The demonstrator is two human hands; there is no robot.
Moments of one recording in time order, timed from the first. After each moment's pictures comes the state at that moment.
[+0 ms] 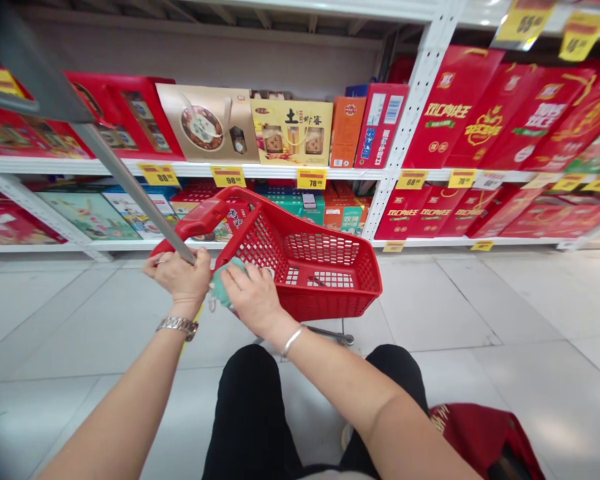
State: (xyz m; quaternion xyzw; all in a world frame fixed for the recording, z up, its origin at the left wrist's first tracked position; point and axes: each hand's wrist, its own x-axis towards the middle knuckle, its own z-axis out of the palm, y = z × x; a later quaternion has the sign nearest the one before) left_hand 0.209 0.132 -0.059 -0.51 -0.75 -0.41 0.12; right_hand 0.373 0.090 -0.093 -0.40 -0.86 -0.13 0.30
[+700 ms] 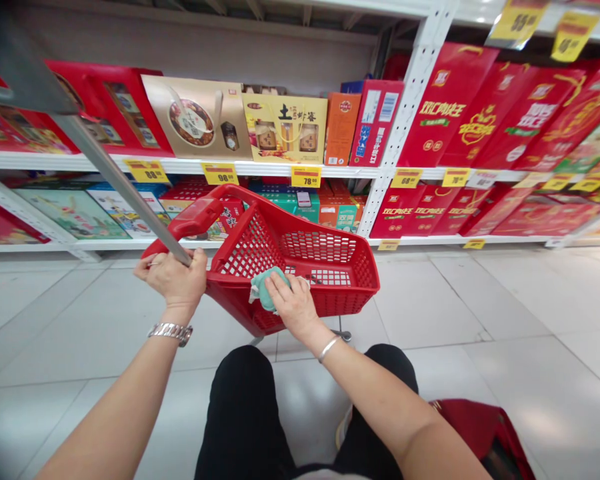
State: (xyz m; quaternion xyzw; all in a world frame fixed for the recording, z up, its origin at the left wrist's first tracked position) left_hand 0.221 0.130 -0.058 -0.51 -0.73 -0.44 0.11; right_hand 0.465 0.087 -0.155 -0.40 -0.83 -0.22 0.31
